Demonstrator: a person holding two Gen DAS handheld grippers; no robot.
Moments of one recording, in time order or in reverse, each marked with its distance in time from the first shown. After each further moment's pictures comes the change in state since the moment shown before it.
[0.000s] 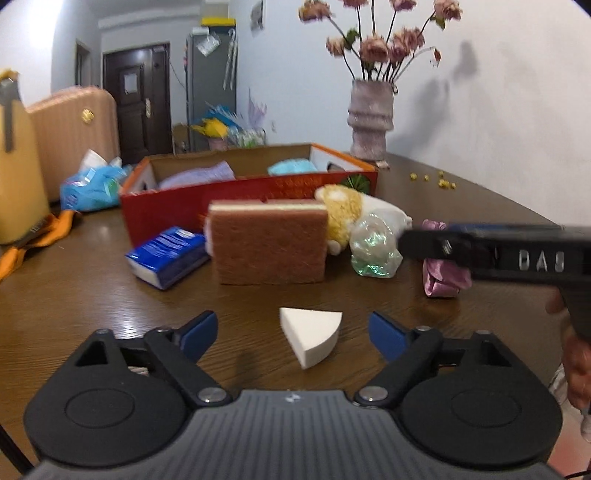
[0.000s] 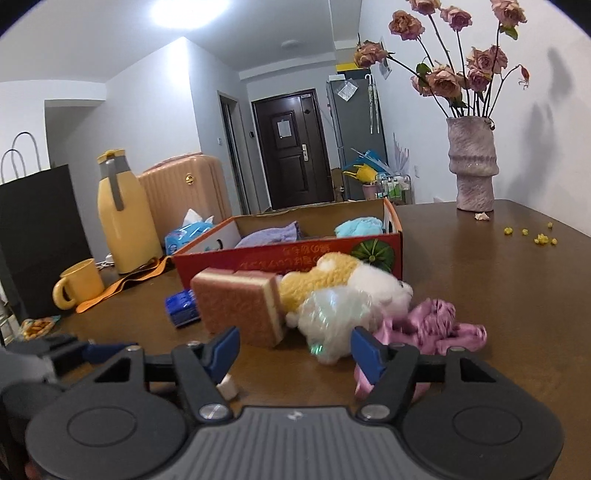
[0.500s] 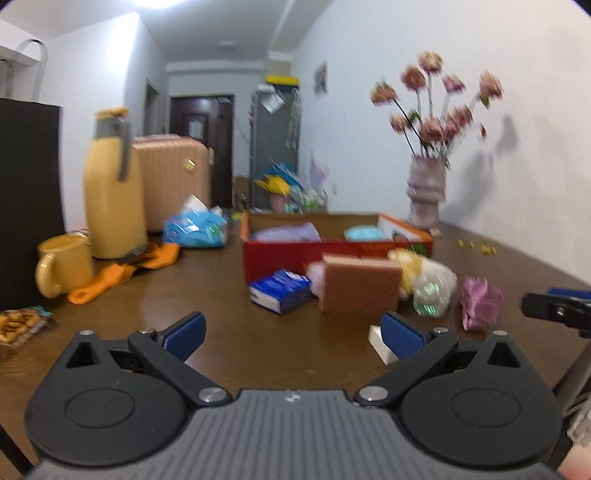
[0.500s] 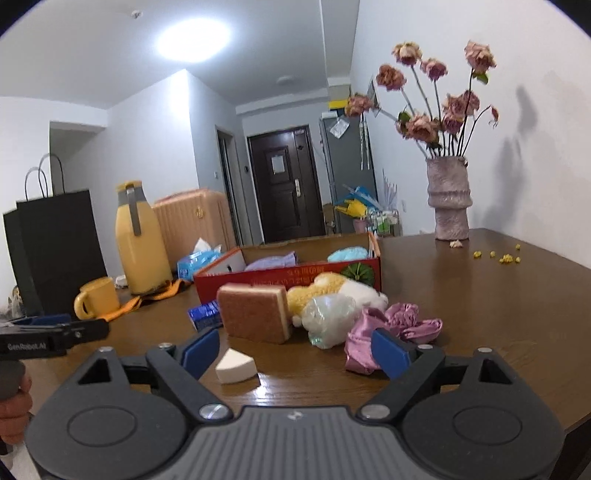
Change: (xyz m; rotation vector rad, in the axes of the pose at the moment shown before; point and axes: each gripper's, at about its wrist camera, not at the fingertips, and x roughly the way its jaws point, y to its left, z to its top) left arm -0.112 0.040 -0.026 -0.078 -0.209 0.172; right arm -0.092 0.019 -0.037 -0.005 -0.094 -0.044
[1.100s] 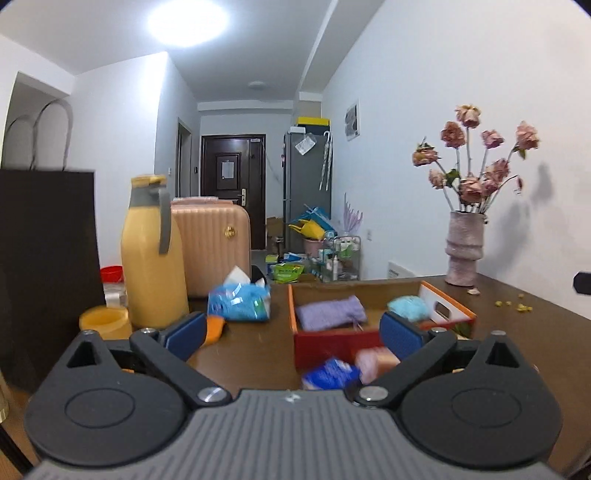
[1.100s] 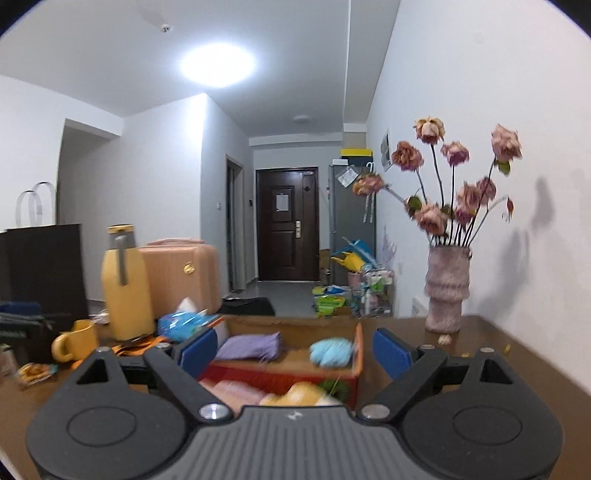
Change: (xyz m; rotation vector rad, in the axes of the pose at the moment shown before) left arm -0.022 0.031 0.065 -0.024 -0.159 0.118; right arm -0.018 0.002 0.080 -0.103 -0.163 -0.011
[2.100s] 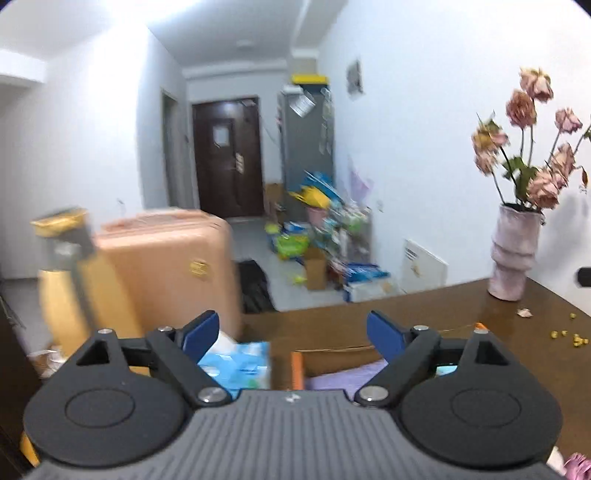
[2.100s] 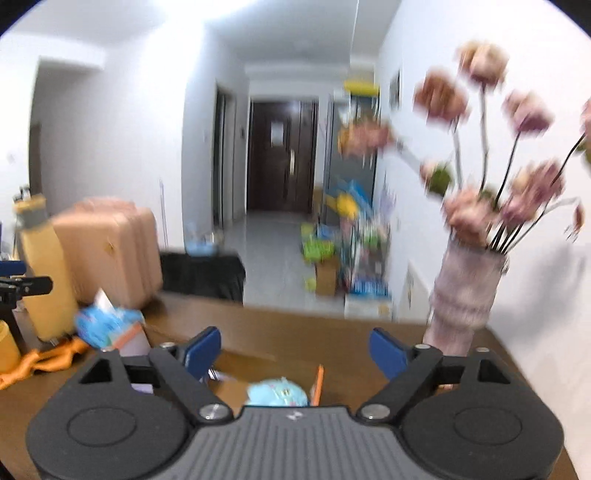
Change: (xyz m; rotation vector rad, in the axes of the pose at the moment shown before) left arm 0.248 -0.005 0.142 0.072 0.149 0.044; right arm 0.257 -0.080 0.143 -0.099 0.204 -0.051
